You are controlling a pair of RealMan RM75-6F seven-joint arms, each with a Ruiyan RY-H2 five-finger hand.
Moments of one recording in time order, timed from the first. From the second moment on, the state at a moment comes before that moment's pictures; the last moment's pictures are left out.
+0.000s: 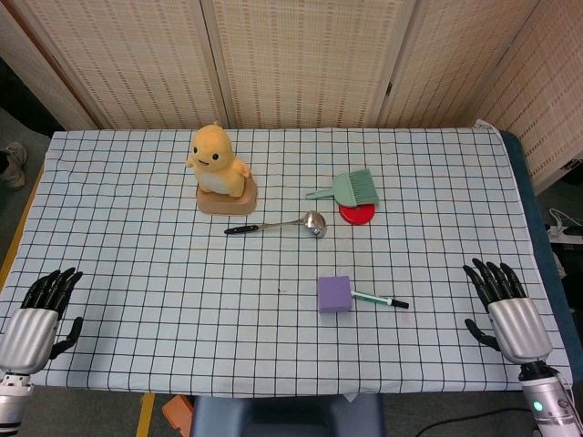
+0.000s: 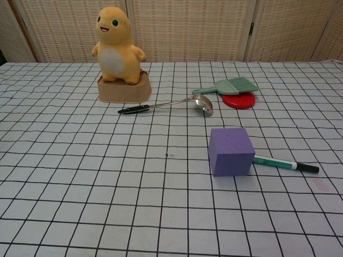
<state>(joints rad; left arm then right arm) -0.12 -1.17 -0.02 -1.53 1.58 1.50 0.05 0.11 -1.17 0.01 -1.56 -1.60 1.45 -0.09</state>
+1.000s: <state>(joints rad) -0.15 -1.11 0.01 -1.55 1.60 1.44 -0.15 0.24 -1.53 0.11 -1.66 -1.27 1.26 -0.66</state>
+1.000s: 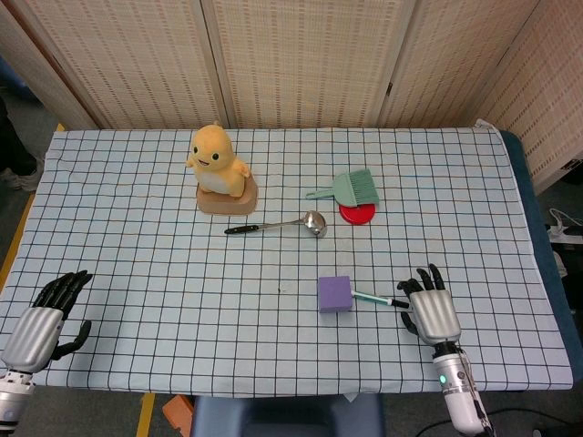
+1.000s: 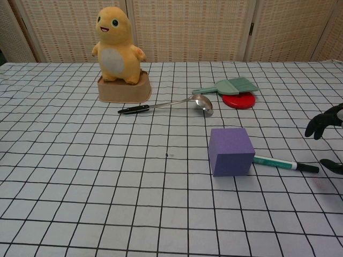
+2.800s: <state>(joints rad) -0.17 -1.08 0.03 -1.53 1.63 1.44 -0.28 0.43 -1.77 0.11 -1.56 -0.98 1.29 -0.95</state>
